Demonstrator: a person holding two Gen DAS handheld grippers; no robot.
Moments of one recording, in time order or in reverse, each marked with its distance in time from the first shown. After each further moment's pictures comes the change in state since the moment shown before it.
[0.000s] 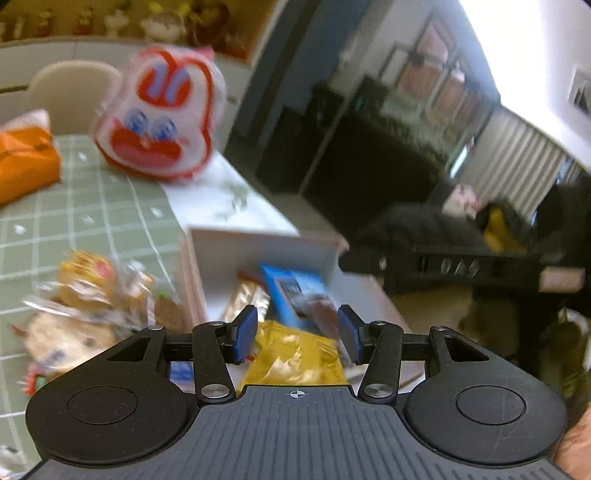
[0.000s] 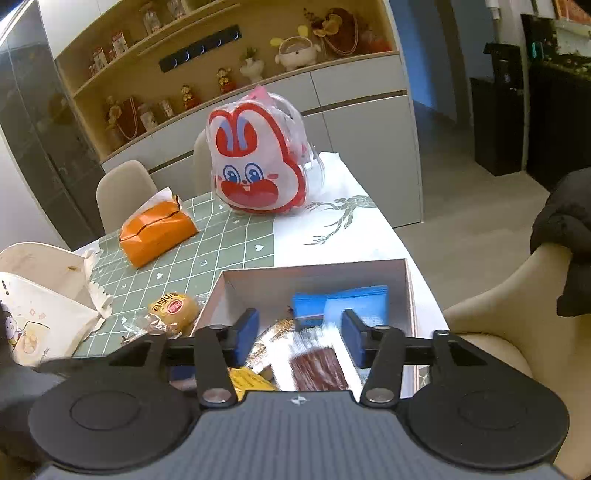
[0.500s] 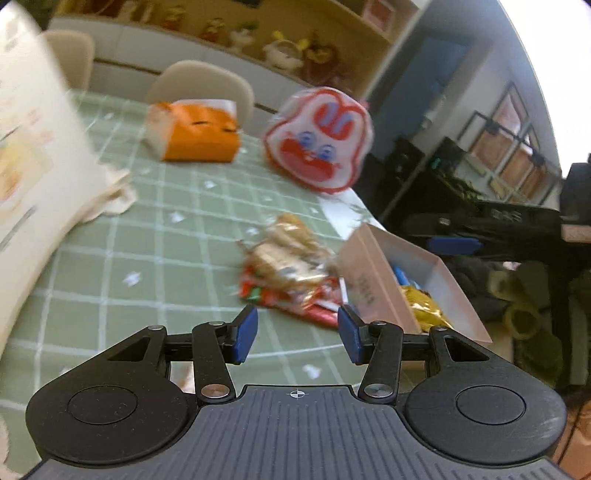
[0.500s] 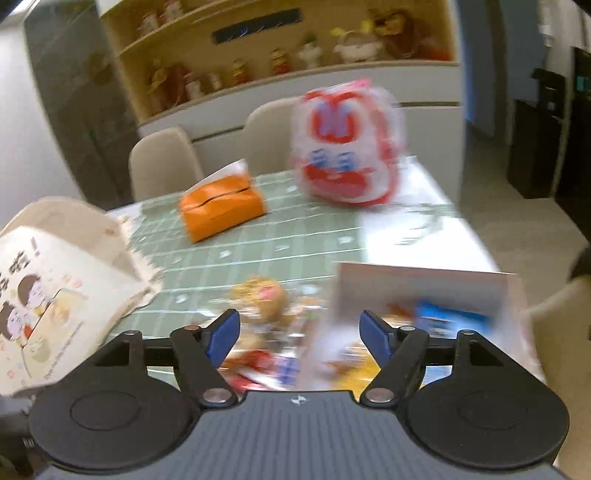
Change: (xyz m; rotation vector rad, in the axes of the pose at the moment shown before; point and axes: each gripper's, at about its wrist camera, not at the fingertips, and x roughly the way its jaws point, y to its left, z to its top) left arm -0.140 0.112 -0.083 -0.235 -0.123 0.167; right arm 0.010 0.128 0.000 -0.147 0.061 0.051
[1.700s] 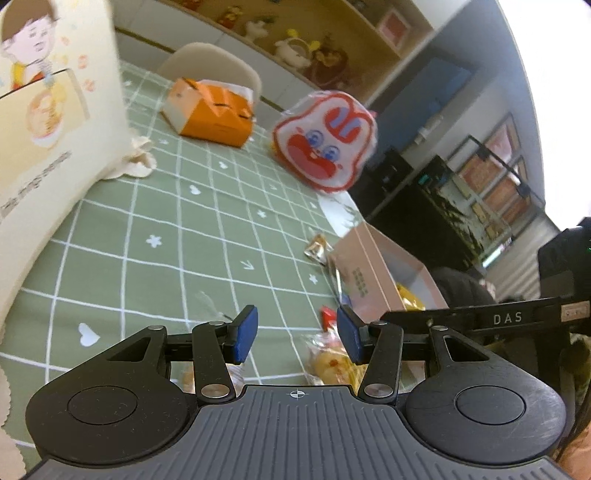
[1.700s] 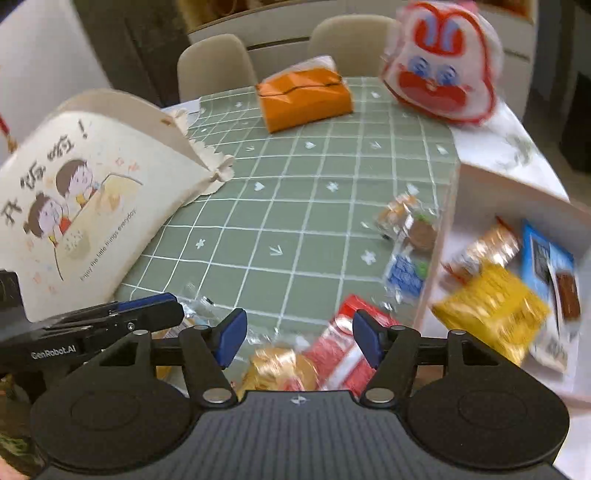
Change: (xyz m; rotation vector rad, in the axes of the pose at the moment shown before) left arm -0.019 0.026 -0.014 -0.087 0.018 -0.090; right arm 0.006 0.066 -0.051 -0.084 0.276 0.100
